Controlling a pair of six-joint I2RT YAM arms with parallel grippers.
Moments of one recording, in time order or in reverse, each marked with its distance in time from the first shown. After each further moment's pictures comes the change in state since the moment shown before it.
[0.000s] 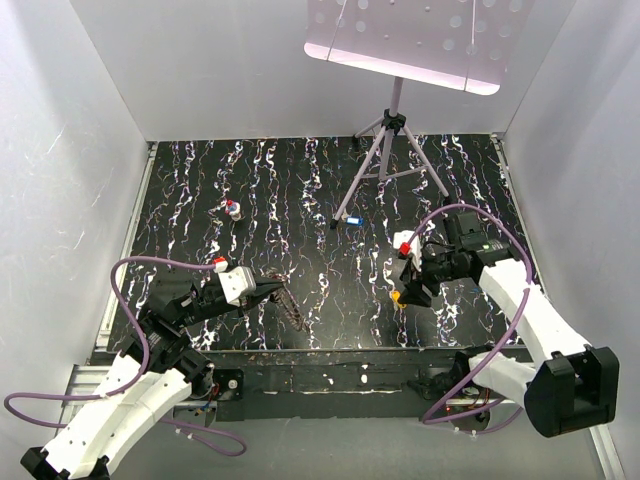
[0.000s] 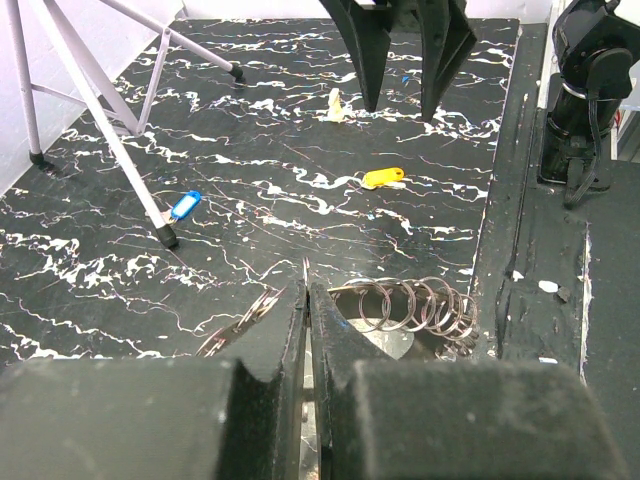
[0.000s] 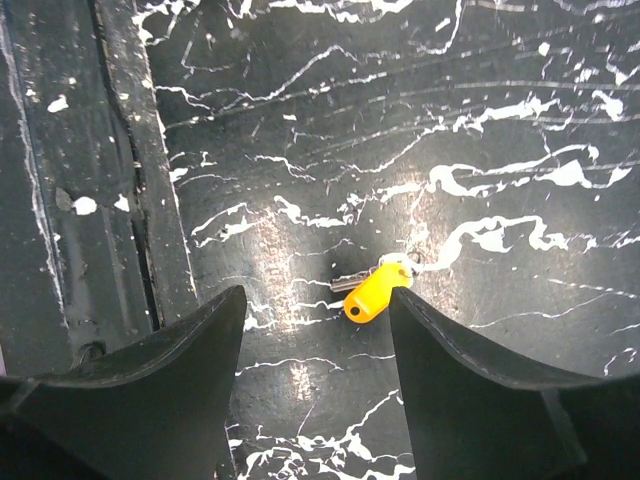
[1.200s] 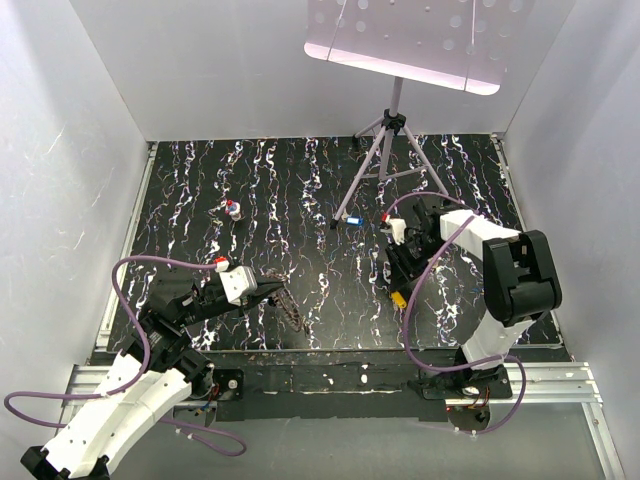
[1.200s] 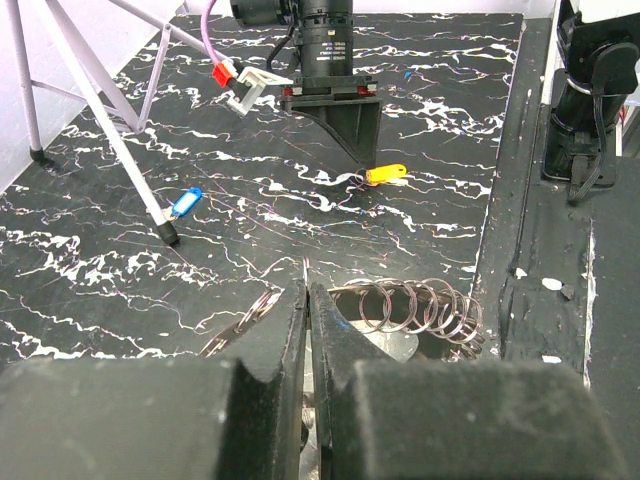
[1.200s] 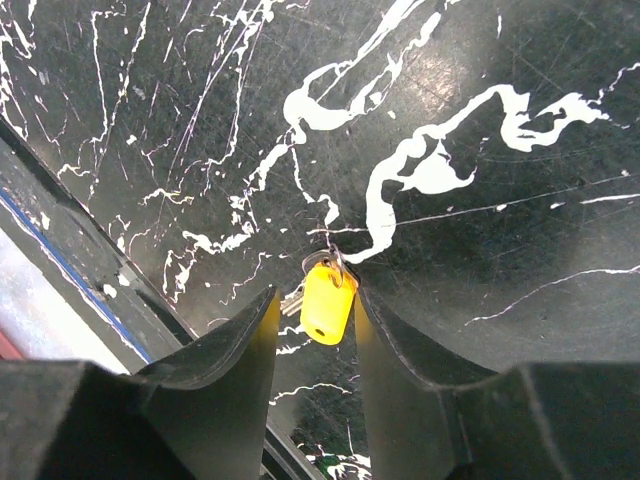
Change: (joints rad) left arm 0.000 0.006 -0.002 0.000 -0.004 0.007; right arm 0.001 0.613 0.177 0.105 0.217 0.543
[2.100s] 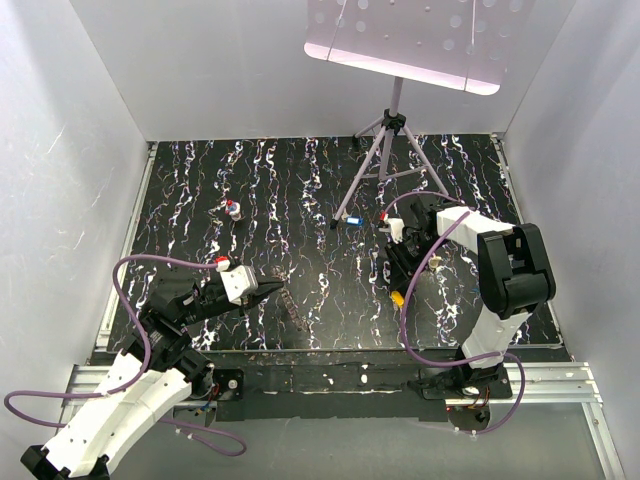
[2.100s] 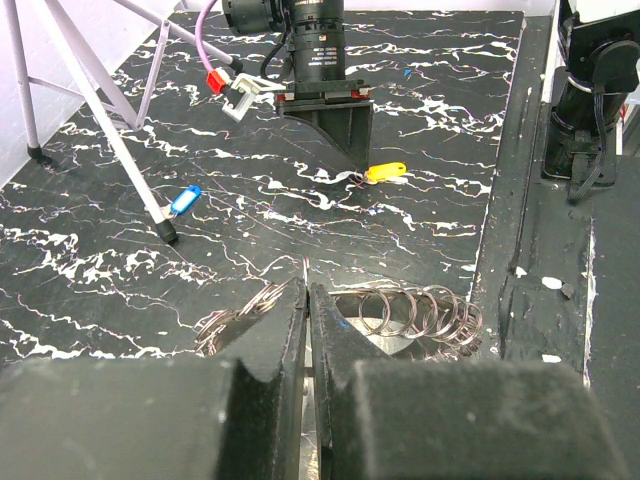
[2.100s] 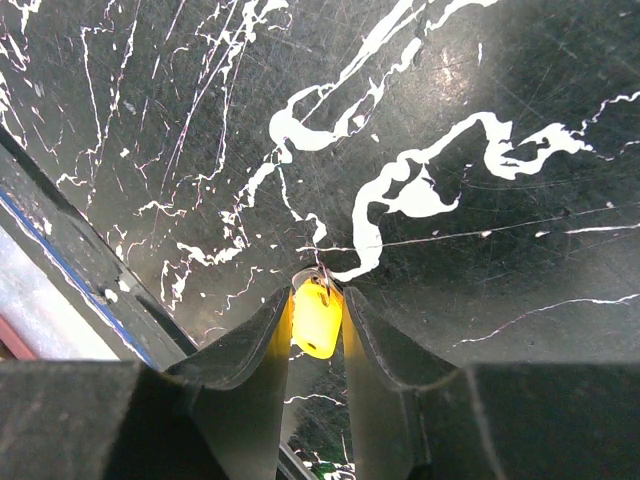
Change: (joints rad) left arm 0.000 0.007 0.000 0.000 0.000 0.000; right arm 0.000 0.069 0.040 -0.007 -0.006 0.004
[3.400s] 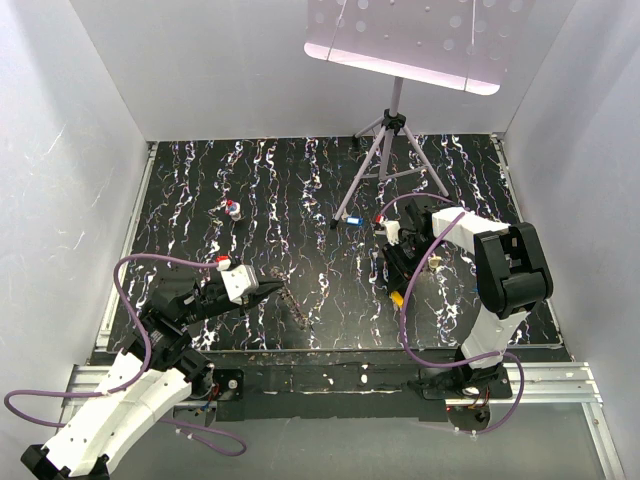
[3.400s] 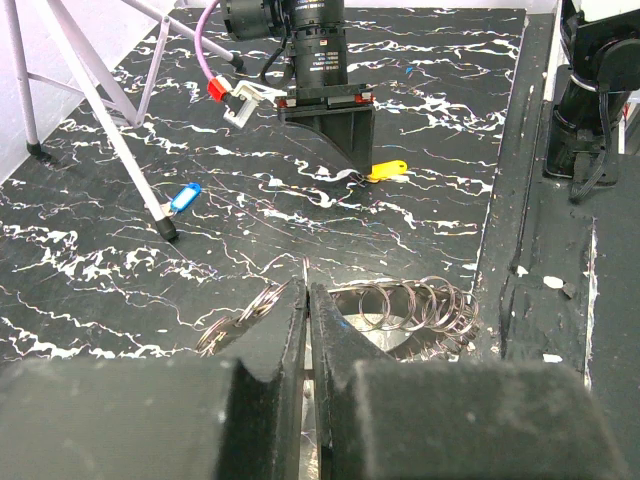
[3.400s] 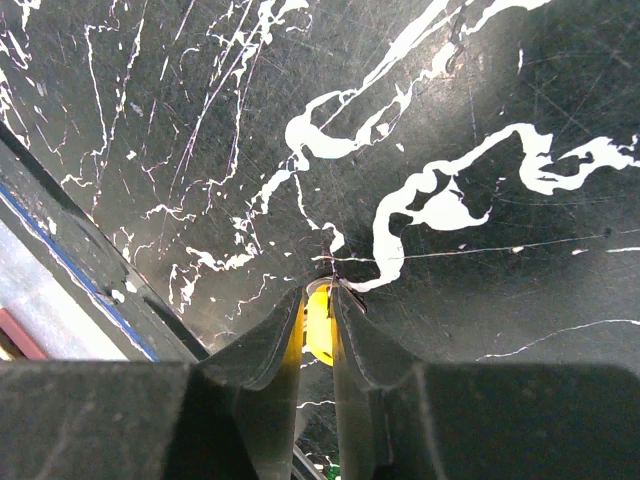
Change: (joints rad) left arm 0.000 0.005 0.000 0.000 -0.003 0.000; right arm 0.035 0.010 0.000 0.000 0.007 0.028
